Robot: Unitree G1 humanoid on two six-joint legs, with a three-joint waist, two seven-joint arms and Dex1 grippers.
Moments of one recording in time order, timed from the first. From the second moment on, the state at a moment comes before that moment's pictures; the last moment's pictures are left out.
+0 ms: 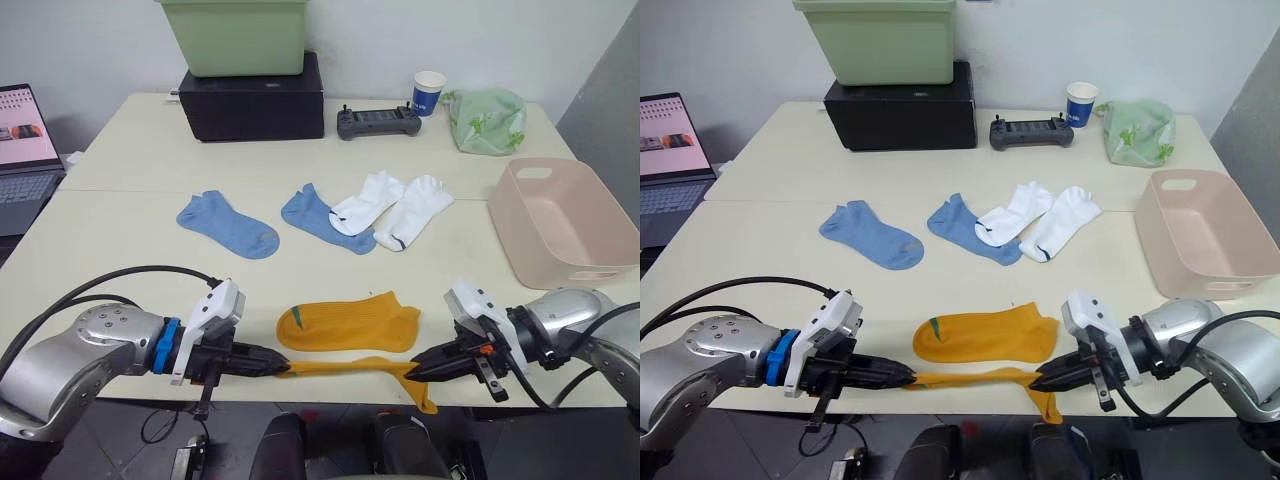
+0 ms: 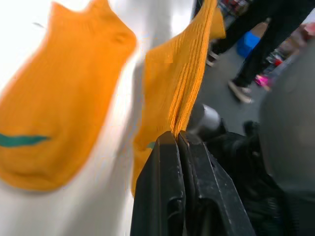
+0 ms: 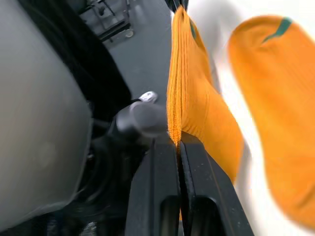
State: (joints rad) left arm -0.03 1.06 0.05 -0.51 -0.79 0.76 -1.23; right arm -0.26 -0.97 0.11 -0.61 0.77 0.94 1.20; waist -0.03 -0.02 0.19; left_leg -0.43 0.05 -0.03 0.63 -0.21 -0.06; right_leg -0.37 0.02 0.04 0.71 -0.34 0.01
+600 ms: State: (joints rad) left arm -0.43 0.85 -0.23 -0.09 -0.40 0.54 -1.21; right arm -0.52 -0.81 0.31 -0.16 0.44 0.66 1.24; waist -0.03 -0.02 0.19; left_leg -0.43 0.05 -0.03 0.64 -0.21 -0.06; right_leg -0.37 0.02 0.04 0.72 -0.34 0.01
